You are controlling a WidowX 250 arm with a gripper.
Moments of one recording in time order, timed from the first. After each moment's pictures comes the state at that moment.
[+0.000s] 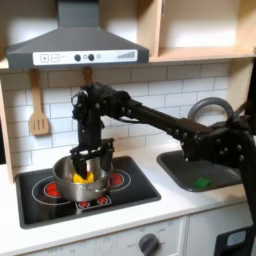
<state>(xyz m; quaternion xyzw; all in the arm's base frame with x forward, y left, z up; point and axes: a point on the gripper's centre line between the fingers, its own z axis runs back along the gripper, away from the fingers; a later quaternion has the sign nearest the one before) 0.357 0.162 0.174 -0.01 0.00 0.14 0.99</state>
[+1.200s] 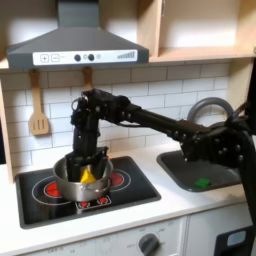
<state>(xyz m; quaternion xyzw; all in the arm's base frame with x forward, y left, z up) 0.358 0.176 0.158 0.05 0.01 0.17 0.98</state>
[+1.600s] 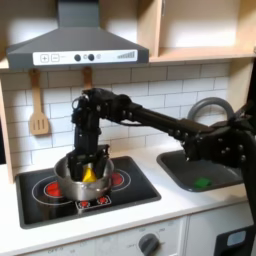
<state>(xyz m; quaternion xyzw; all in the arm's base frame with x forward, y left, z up) 0.360 0.171 0.162 0.03 0.00 0.17 0.99</state>
